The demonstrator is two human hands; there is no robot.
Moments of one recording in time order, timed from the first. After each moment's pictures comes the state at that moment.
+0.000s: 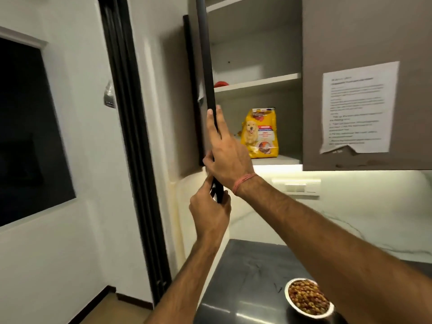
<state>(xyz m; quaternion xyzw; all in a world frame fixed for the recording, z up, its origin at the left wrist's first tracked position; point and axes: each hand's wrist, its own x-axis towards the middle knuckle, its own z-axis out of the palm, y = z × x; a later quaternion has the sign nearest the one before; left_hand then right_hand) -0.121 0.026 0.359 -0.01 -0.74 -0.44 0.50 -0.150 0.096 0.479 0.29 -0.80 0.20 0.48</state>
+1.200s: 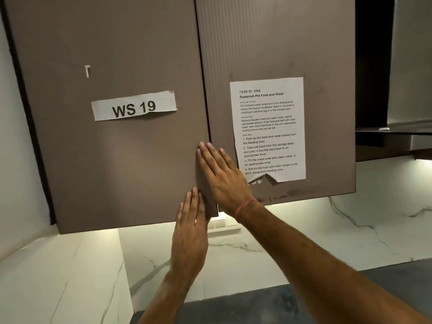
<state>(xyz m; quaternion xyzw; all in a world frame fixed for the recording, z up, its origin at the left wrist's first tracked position) -0.482 0.199 0.293 -0.26 -0.77 -0.16 0.57 -0.449 0.349 0.436 0.15 -0.84 -0.12 0.51</state>
